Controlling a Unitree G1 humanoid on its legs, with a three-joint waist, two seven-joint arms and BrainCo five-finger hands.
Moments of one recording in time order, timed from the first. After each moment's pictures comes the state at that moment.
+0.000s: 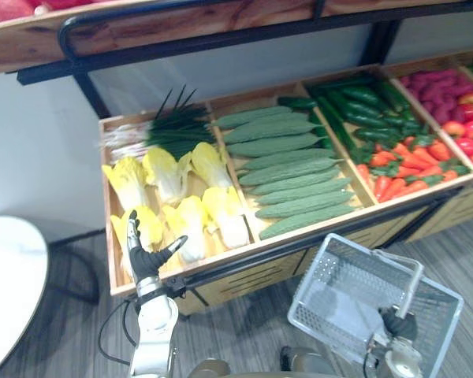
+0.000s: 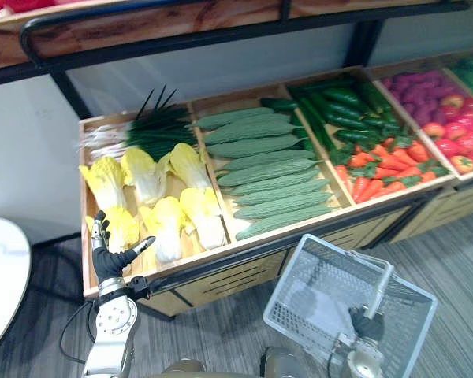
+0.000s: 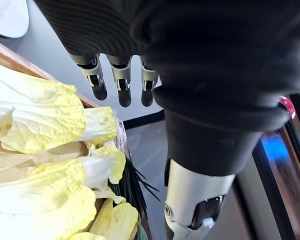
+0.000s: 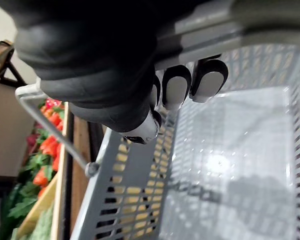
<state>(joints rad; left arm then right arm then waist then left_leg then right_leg) 0.07 -0.02 0.07 -0.05 0.21 -0.15 0.47 0.32 -0.06 -0.35 0.33 0.12 -0.07 -0.26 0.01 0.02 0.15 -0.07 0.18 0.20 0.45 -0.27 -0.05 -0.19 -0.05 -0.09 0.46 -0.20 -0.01</state>
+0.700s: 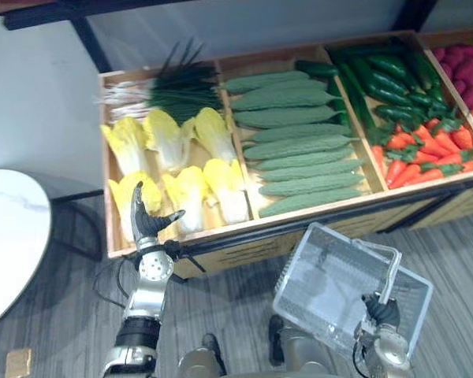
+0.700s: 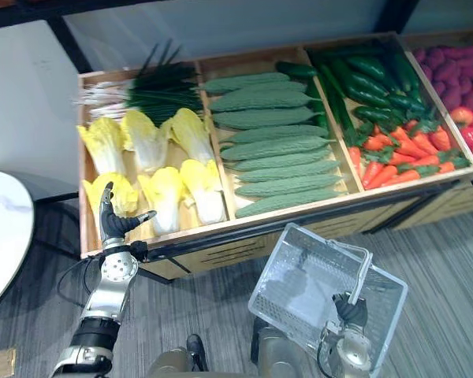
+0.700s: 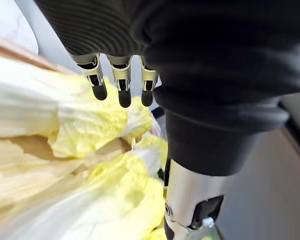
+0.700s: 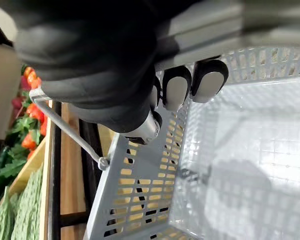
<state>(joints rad) -0.31 0.21 0.08 0.44 0.28 -0.05 0.47 0.22 -0.03 -0.29 0.34 0.14 -0.09 -0.19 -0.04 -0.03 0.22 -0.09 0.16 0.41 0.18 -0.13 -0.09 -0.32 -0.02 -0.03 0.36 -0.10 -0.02</state>
